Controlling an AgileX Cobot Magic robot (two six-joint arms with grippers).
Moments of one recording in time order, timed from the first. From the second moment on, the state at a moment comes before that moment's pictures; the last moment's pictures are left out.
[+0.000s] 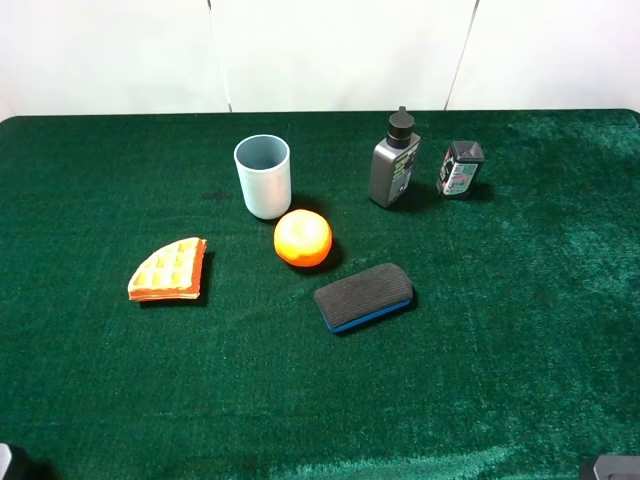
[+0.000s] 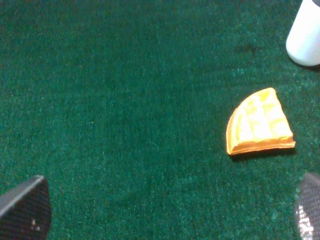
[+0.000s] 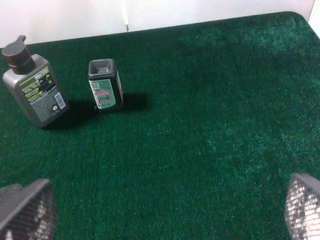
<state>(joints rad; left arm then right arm) -0.10 -0.01 -0.50 0.08 1.06 0.00 0.03 -0.01 -0.50 0.01 1.03 0.05</state>
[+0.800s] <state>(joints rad) -0.10 -0.01 -0.50 0.08 1.06 0.00 0.03 -0.01 -0.50 0.01 1.03 0.05</state>
